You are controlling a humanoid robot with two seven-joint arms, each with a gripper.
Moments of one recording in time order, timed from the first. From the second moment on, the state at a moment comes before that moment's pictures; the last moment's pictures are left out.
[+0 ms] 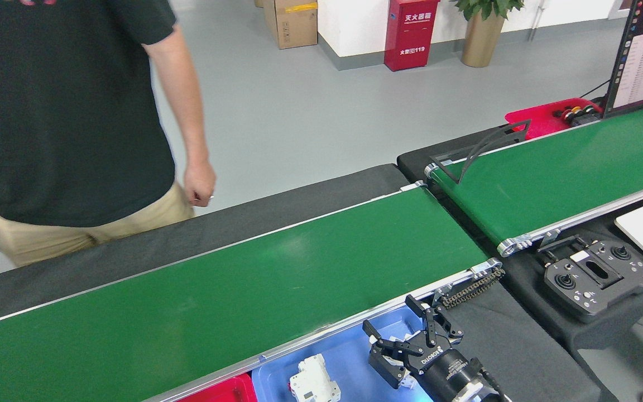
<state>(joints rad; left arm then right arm) -0.46 0.68 0.37 -0.23 -1.29 -0.12 0.16 -0.01 -0.02 0.23 -1.56 1.30 -0.35 0.04</state>
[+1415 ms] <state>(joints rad) 0.42 0.01 0.61 -1.77 -1.25 -0.39 -0.13 0.25 -0.05 -0.06 -1.75 1.31 -0.26 0.05</state>
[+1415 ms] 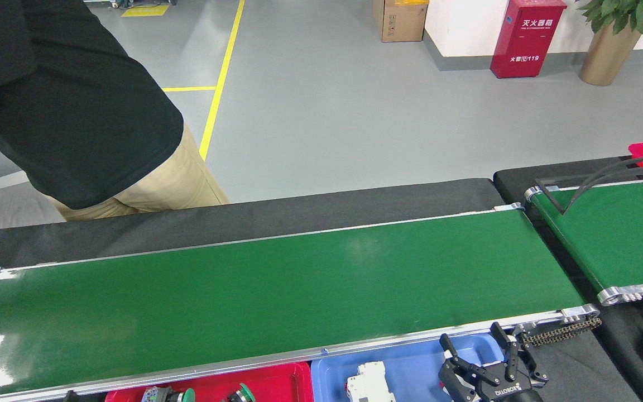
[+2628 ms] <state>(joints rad) 0.30 0.05 0.46 -1.74 -1.37 -0.36 -0.06 0.35 -0.06 -0.16 -1.76 1.31 -0.19 -0.02</state>
